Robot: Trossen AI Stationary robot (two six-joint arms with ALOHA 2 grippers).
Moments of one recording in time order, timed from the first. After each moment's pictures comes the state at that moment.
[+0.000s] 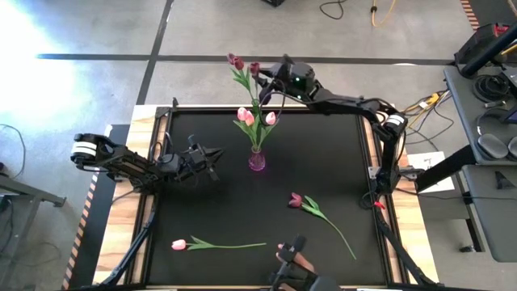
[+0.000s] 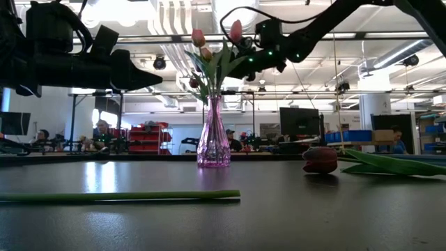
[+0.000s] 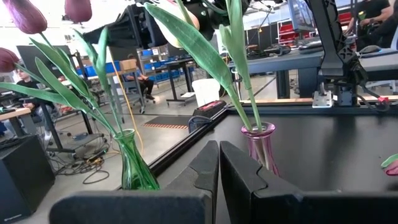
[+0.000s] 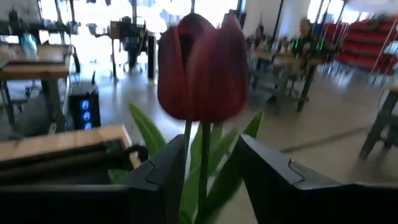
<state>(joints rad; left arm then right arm) 0.03 1.34 0.08 1.36 -0.49 0.20 -0.65 1.94 1.44 0.47 -0.16 -0.12</state>
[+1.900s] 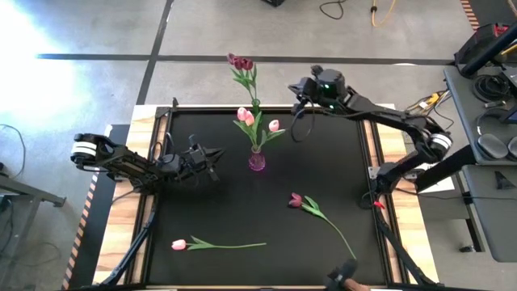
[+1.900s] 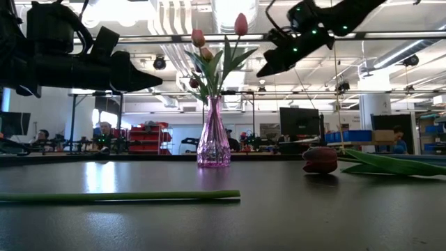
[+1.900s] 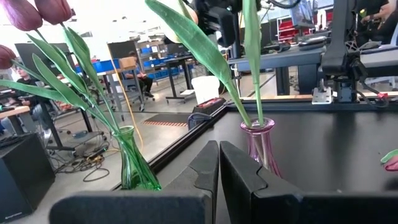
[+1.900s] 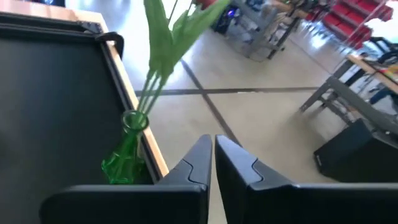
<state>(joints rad) 0.03 1.34 0.08 1.35 -0.49 0.20 -0.69 1.48 1.09 0.08 -0.04 -0.42</state>
